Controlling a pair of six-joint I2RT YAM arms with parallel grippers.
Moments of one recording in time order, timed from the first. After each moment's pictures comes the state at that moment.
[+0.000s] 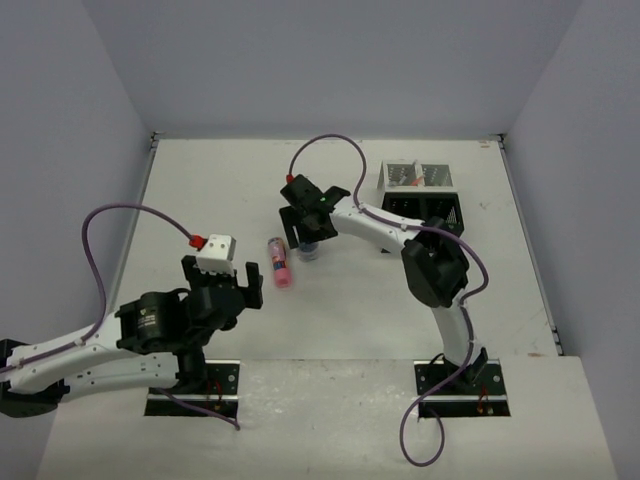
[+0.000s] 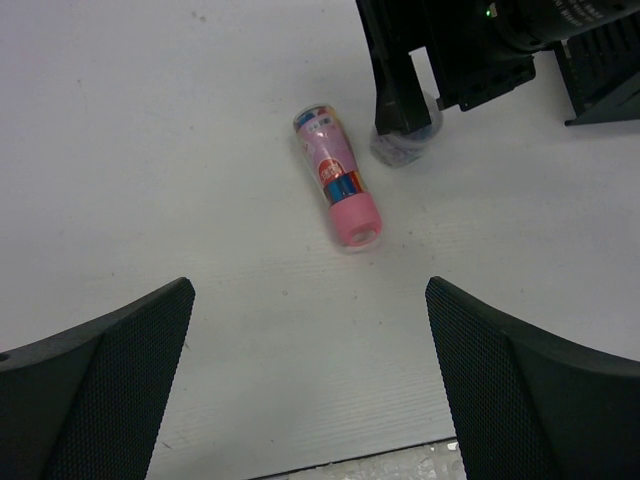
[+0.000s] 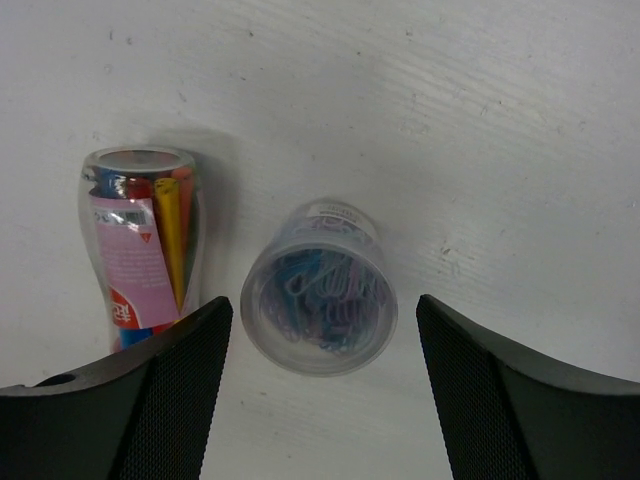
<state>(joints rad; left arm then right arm) -1.26 0.65 0.85 -0.96 -0.93 -0.77 0.83 2.13 1.76 -0.73 0.16 0.47</state>
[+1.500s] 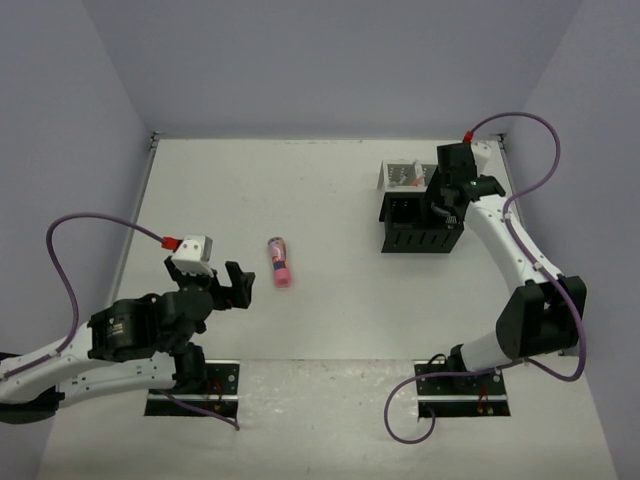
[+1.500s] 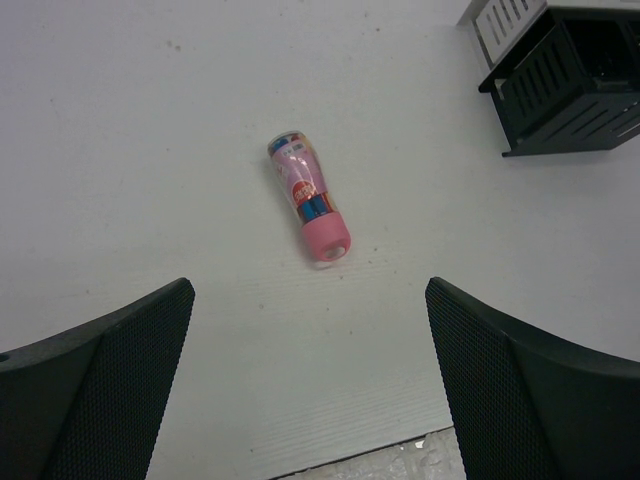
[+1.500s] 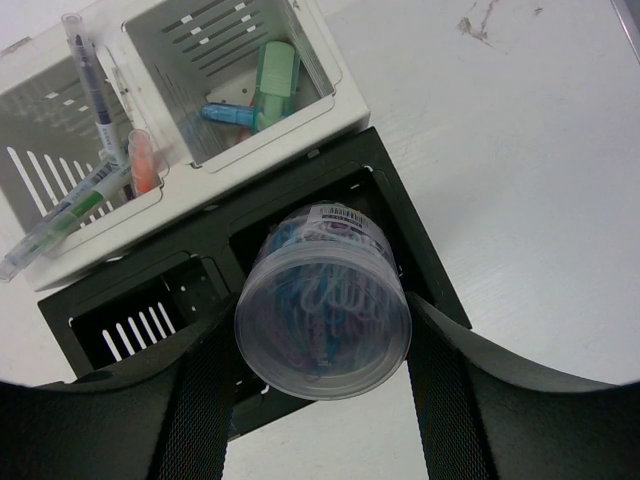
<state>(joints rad) -1.26 0.52 0.85 -0.93 -0.90 -0.73 0.18 1.49 1.31 -0.69 0.42 0.54</state>
